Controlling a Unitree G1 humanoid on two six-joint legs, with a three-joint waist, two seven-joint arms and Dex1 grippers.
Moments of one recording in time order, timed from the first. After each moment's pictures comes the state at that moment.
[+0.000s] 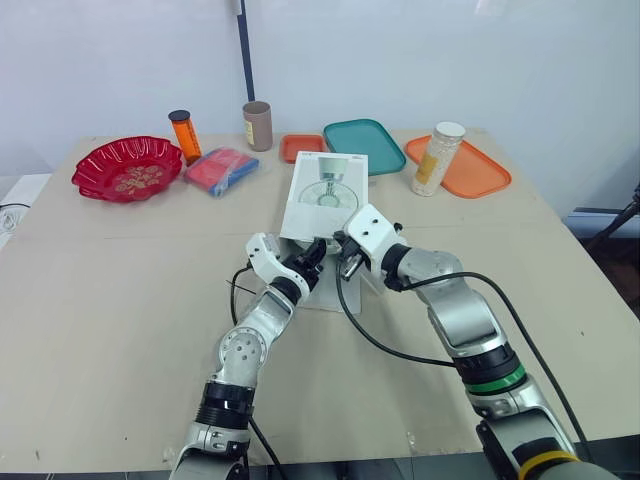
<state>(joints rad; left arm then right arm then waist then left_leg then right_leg) -0.37 -0.16 -0.03 0.03 -1.00 0.46 0.17 -0.59 -0.37 0.25 -0.10 -0.09 0.54 0.57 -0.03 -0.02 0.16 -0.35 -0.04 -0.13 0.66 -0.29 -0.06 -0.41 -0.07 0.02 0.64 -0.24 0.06</state>
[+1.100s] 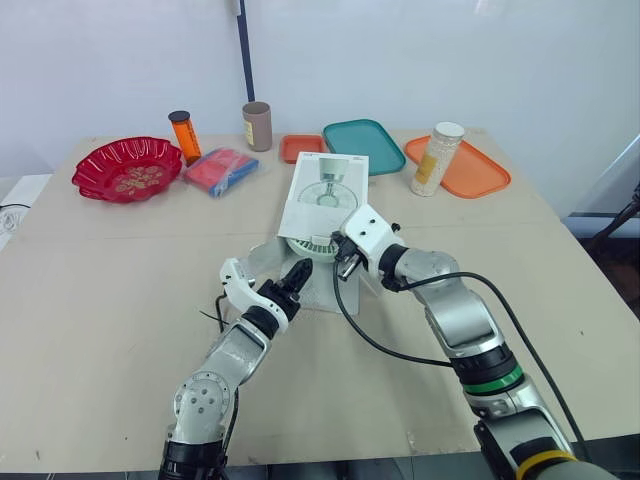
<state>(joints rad) -0.11 -0.07 -0.04 -0.32 -1.20 0.56 0.26 -0.59 -0.36 0.26 -0.11 -0.10 0.55 0.56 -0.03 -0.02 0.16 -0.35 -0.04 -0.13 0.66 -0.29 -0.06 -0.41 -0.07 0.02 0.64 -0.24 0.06</state>
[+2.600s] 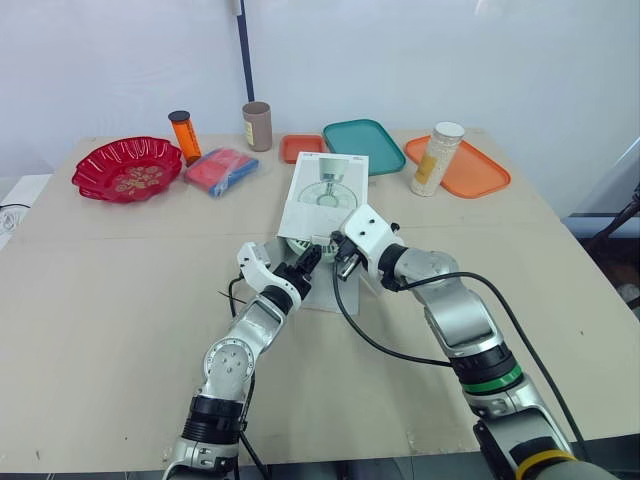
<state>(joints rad) -0.31 -0.11 -0.04 -0.02 -1.10 0.45 0.17 -0.59 -0.36 0.26 -0.10 -0.10 0.54 0.56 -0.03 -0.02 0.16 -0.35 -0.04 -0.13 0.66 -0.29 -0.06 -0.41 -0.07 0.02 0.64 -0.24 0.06</state>
